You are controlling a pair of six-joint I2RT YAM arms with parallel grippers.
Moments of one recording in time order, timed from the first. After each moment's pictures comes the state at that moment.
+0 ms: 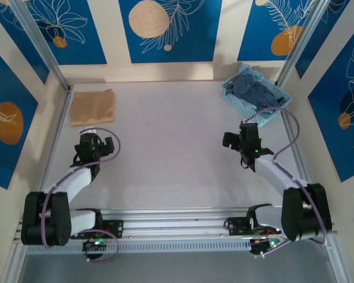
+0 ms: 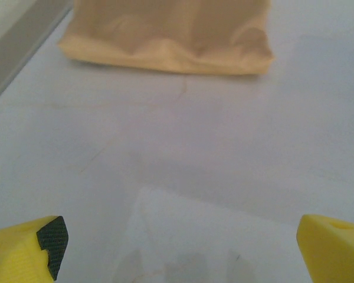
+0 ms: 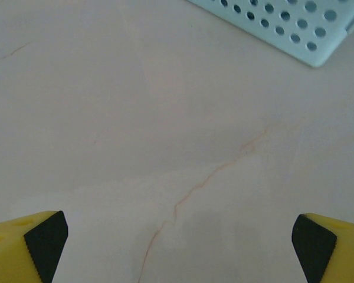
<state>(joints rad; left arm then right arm) -0.03 1.23 0.45 0.18 -0.24 -0.16 0.17 1.24 0.61 -0.11 0.20 0.28</state>
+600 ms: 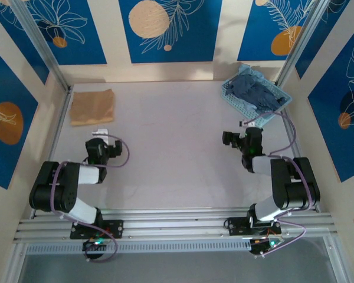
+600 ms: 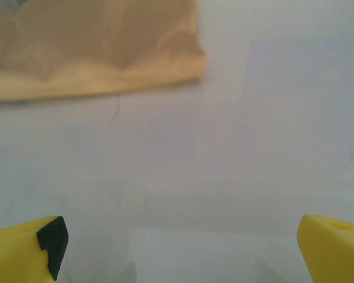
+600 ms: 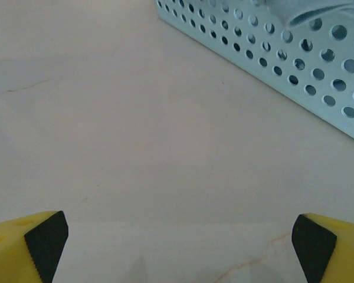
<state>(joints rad) -0.07 1.52 0.34 0.71 -0.17 -0.01 0.04 1.49 0.43 0.57 -0.02 0.09</state>
